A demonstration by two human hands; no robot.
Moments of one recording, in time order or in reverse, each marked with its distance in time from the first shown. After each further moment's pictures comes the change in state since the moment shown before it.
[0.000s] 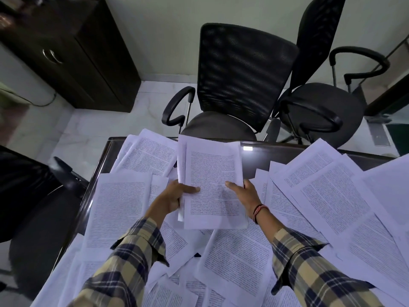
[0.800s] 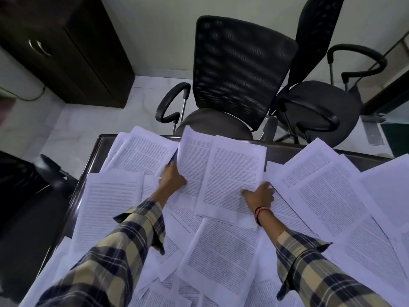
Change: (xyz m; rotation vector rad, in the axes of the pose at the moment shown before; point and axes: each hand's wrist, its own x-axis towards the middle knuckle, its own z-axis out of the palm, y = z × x) left_hand 0.056 0.028 0.002 0.965 0.555 0.105; right_hand 0.018 0.011 -0.033 -0.535 0.436 0.172
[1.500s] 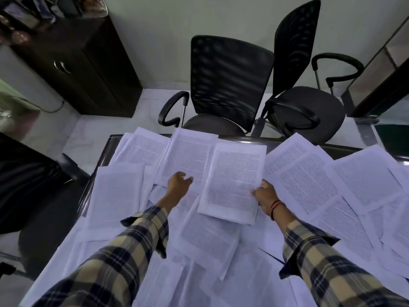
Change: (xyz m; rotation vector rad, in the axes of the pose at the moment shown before) left_hand -0.125 0.016 0.027 -0.342 0.019 -0.040; right_hand -0.027 0.068 -0.086 0.482 -0.304 -0.088
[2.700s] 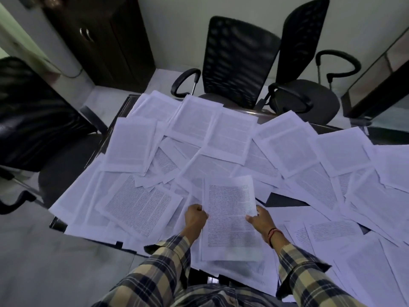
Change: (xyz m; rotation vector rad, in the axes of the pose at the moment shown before) left_hand -0.260 -0.166 0.129 -0.253 -0.033 -0.249; right_hand -0.188 0.197 -0.052 -0.309 -0.148 -0.038
